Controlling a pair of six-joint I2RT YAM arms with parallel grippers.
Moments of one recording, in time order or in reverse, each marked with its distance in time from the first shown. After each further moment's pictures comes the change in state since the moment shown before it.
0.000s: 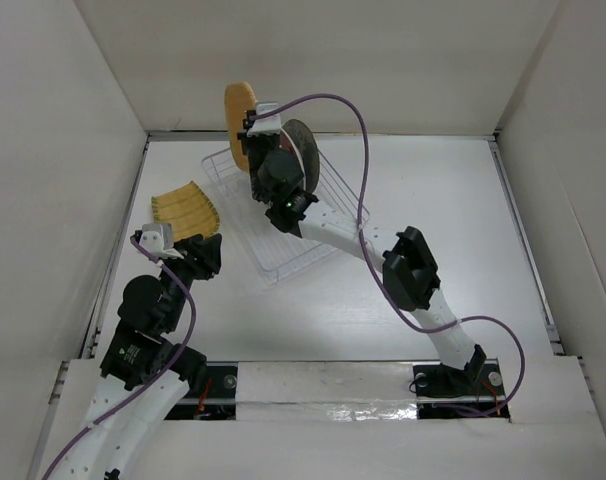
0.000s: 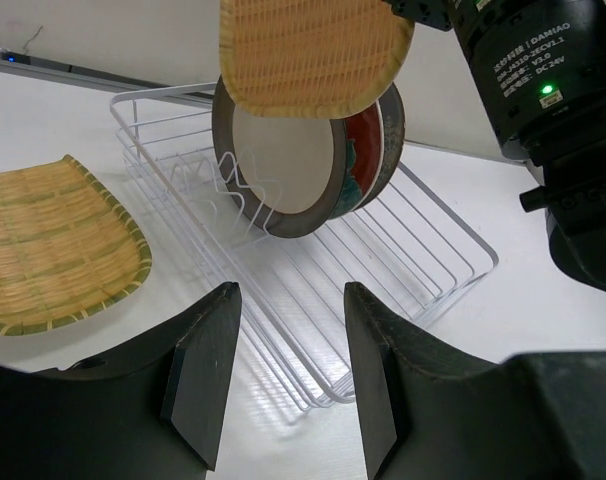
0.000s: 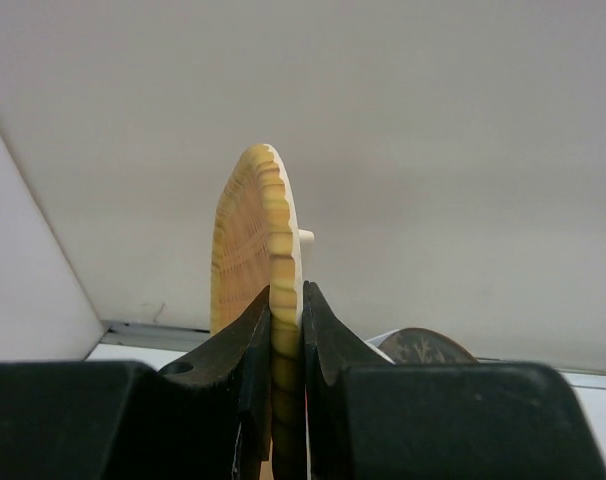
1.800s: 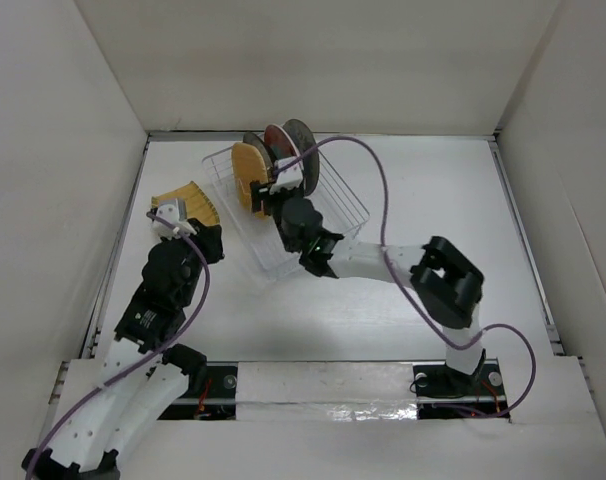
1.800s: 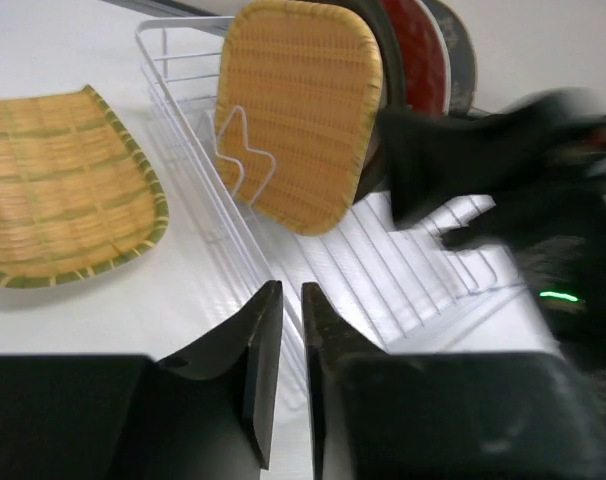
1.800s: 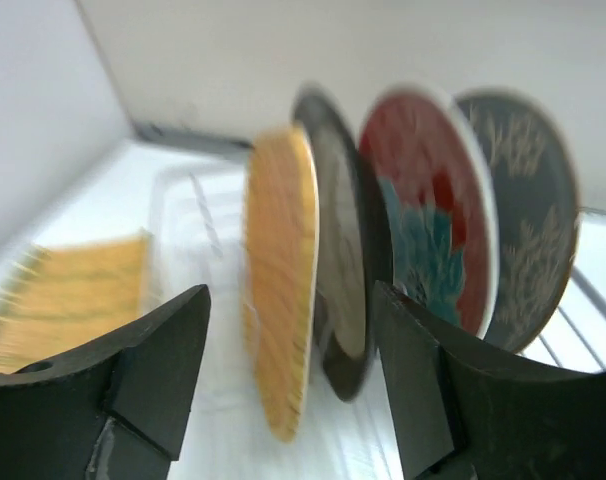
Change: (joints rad) left arm 0.000 0.211 0.045 -0.007 -0.075 -0.089; right arm 0.049 -0.244 -0.703 0.074 -0.029 0.247
